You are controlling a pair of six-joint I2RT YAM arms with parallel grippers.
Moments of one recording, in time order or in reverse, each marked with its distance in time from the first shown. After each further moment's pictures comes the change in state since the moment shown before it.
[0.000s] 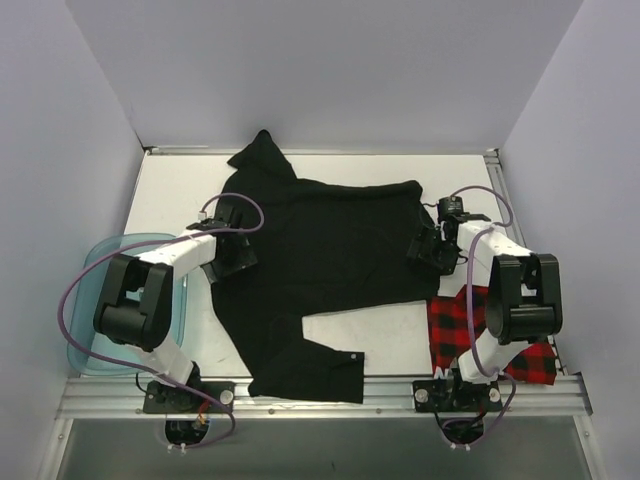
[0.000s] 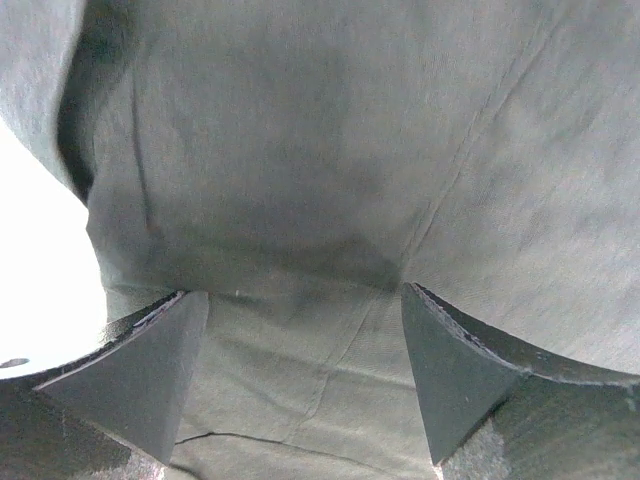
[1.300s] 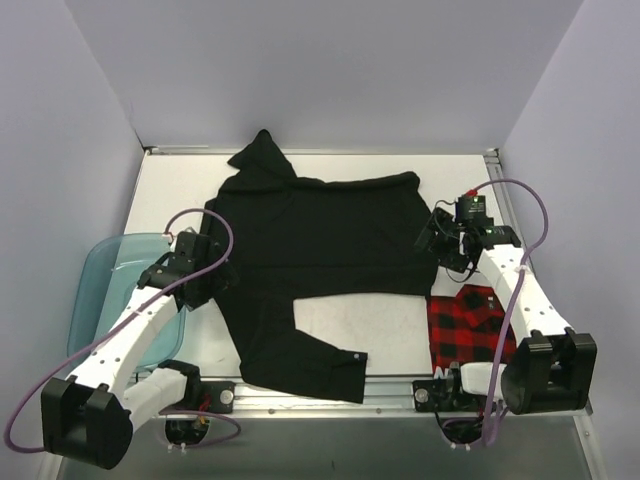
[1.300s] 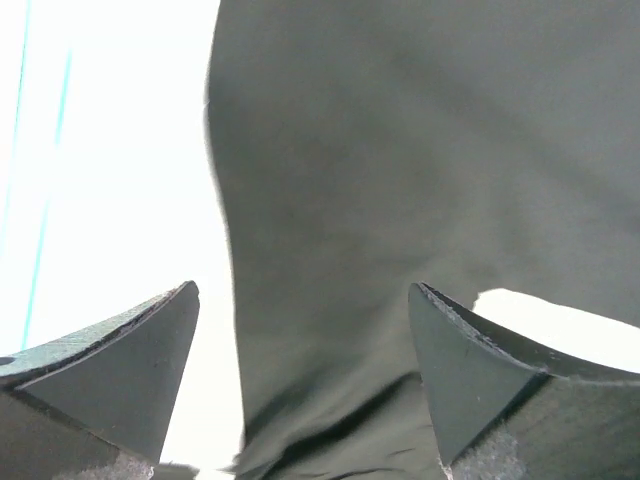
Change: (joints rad) left arm 0.032 -0.608 -0.169 -0.189 0.062 -0.058; right arm 0.005 -0.358 0.023 -0.106 0.022 0.149
